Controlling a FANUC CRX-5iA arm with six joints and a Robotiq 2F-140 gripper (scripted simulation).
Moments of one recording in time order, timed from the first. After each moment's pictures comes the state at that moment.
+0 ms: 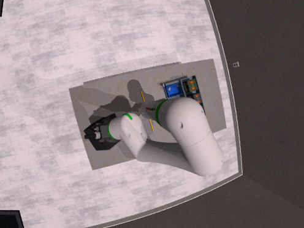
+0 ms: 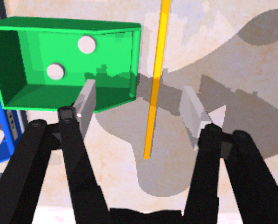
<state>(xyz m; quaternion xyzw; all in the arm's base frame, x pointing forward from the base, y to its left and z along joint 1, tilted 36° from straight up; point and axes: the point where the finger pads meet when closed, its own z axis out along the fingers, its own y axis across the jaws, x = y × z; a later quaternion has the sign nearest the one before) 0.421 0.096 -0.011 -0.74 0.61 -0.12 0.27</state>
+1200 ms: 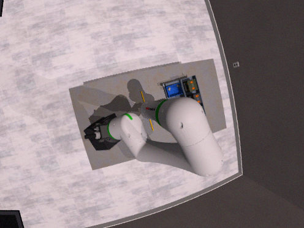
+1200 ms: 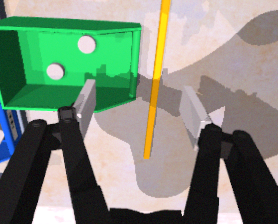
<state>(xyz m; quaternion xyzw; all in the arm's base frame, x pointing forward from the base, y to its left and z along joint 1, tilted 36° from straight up) 0.420 0.097 -0.012 -0.74 0.61 -0.12 0.27</state>
